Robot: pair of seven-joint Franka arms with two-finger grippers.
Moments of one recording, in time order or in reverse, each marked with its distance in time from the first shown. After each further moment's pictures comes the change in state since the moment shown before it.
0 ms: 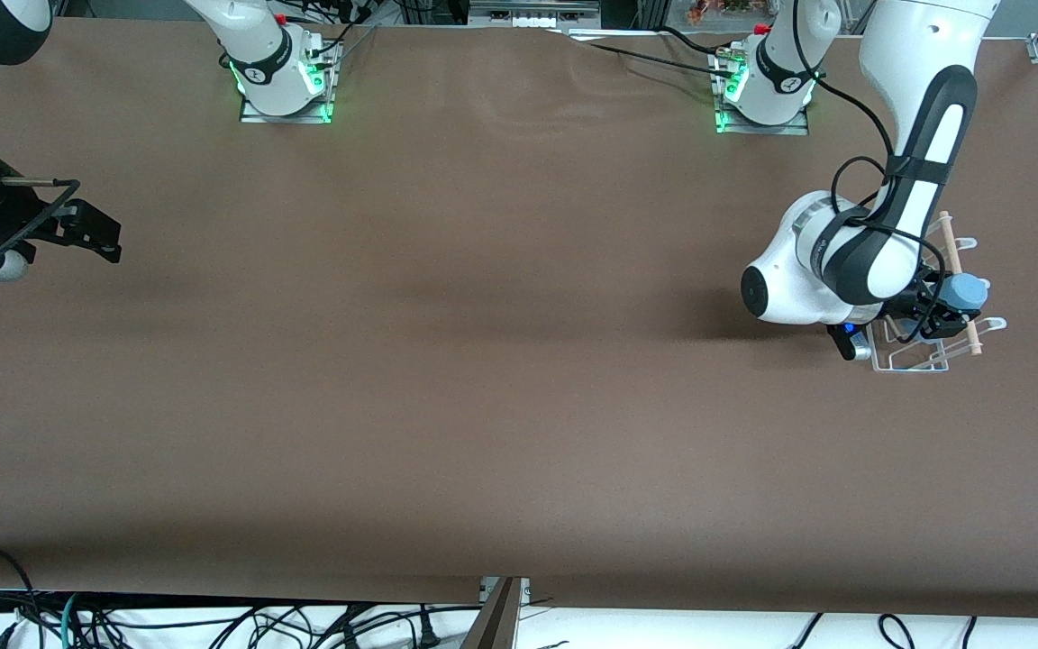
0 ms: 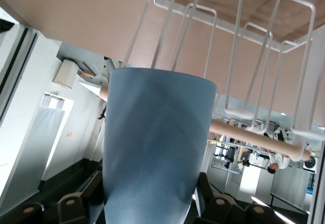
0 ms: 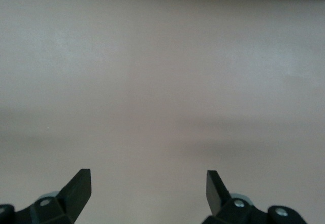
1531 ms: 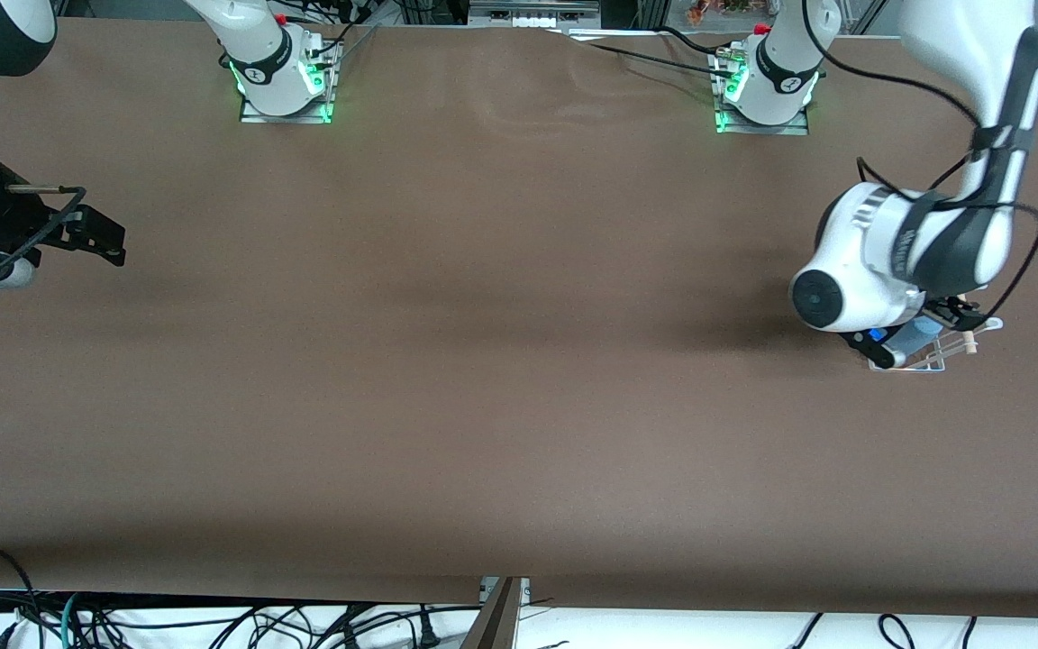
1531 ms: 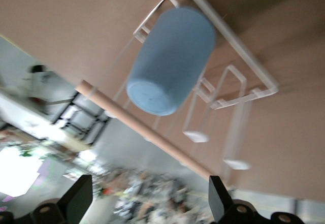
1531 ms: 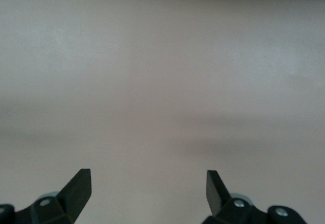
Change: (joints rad) left arm 0.082 -0.082 0.007 0.149 -0.478 0.043 -0.142; right arm 0.000 0.013 0.000 0.000 0.000 0.000 -0.008
